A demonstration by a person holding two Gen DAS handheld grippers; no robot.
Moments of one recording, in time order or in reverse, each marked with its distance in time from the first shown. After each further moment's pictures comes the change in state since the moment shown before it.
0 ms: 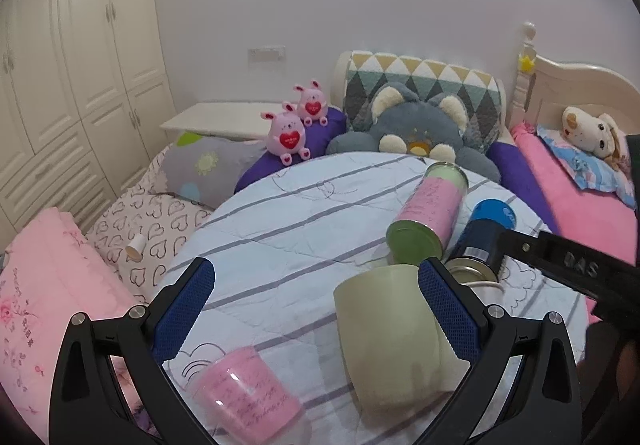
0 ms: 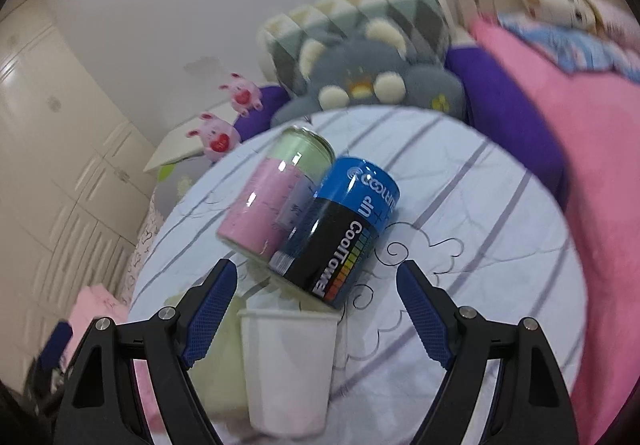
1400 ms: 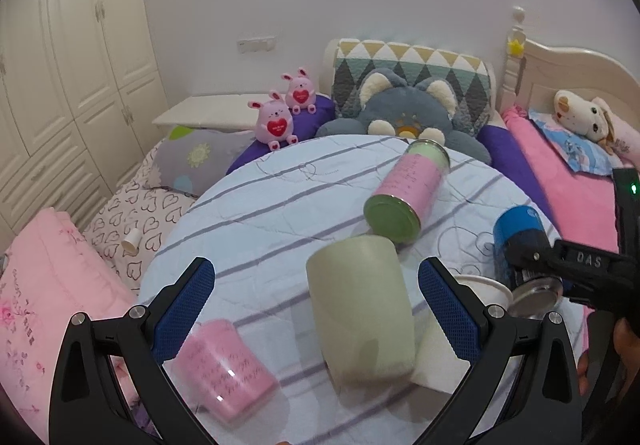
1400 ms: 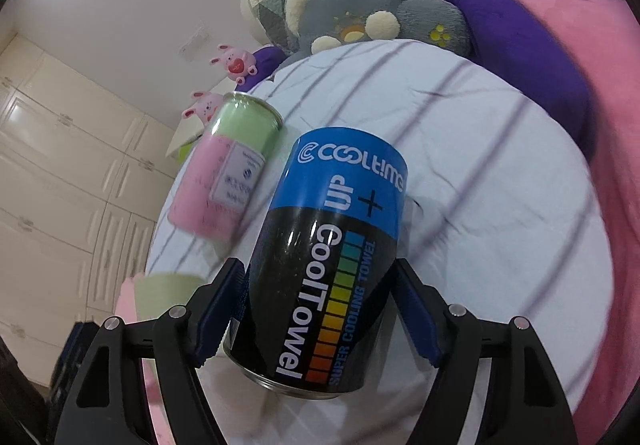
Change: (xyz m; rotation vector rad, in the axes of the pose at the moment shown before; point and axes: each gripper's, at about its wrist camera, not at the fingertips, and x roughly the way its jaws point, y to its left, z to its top) left arm -0.016 -0.021 -0.014 0.033 0.030 -0.014; right arm 0.013 -0.079 -0.006 0.109 0.166 0.167
